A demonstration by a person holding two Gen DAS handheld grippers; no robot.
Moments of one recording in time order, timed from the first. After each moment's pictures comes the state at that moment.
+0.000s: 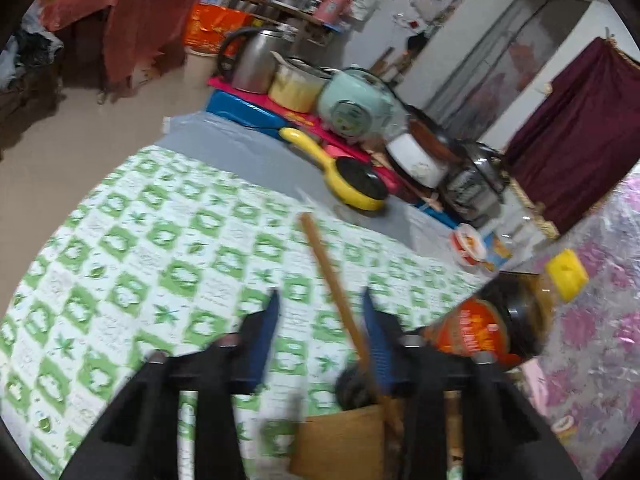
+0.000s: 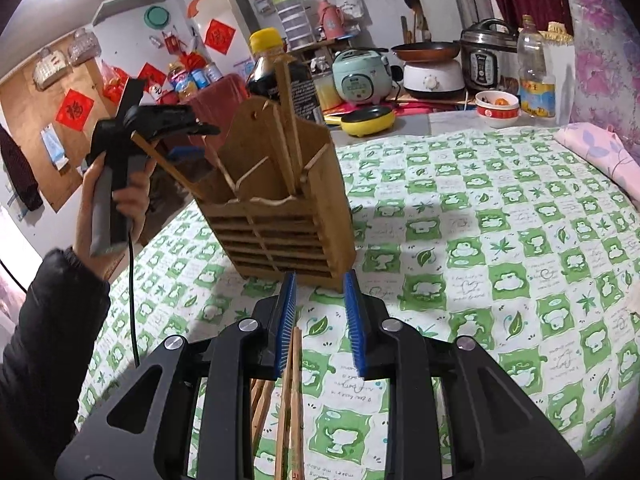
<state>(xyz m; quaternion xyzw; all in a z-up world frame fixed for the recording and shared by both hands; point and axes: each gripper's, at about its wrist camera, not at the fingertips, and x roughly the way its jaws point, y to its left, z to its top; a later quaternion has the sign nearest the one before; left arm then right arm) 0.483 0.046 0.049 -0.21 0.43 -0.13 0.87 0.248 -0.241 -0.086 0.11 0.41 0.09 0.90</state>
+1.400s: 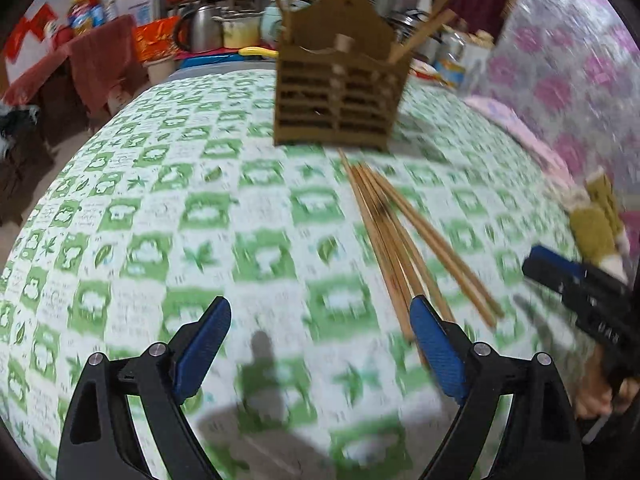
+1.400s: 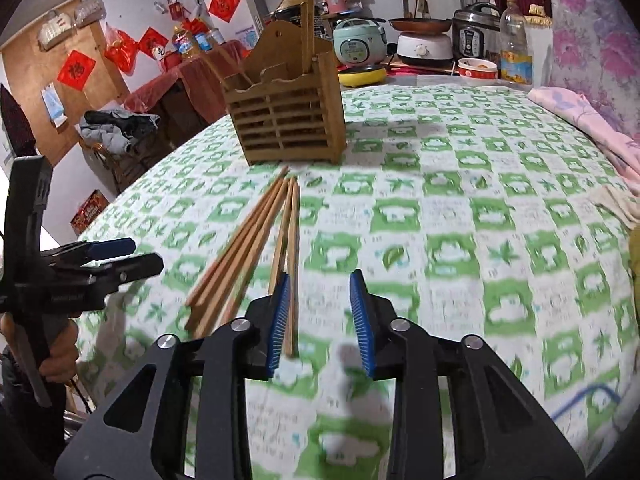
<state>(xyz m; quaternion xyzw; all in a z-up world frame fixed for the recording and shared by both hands) 0.153 -0.007 -0.032 0.01 0.47 -0.17 0.87 0.107 -0.238 -0.114 0.07 0.45 0.08 0.89</state>
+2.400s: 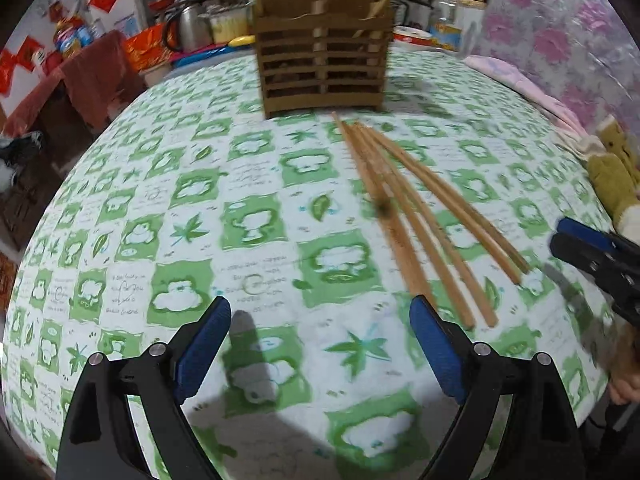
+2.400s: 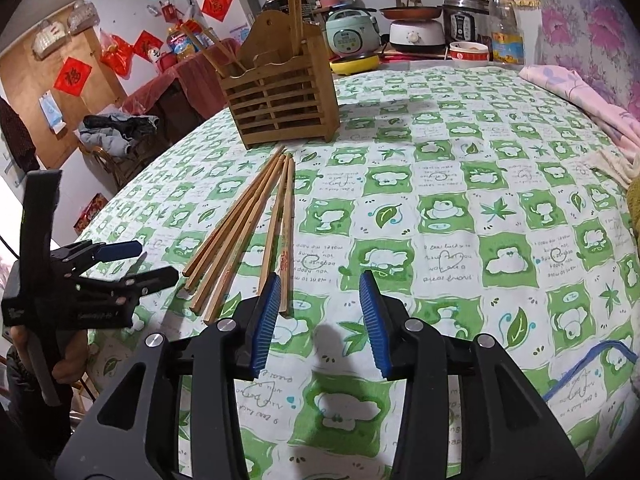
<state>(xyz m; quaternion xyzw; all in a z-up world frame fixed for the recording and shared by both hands) 0.142 -0.027 -0.054 0.07 0.48 -0.16 0.86 0.095 -0.248 -0.125 0.10 0.46 0.08 0.88</state>
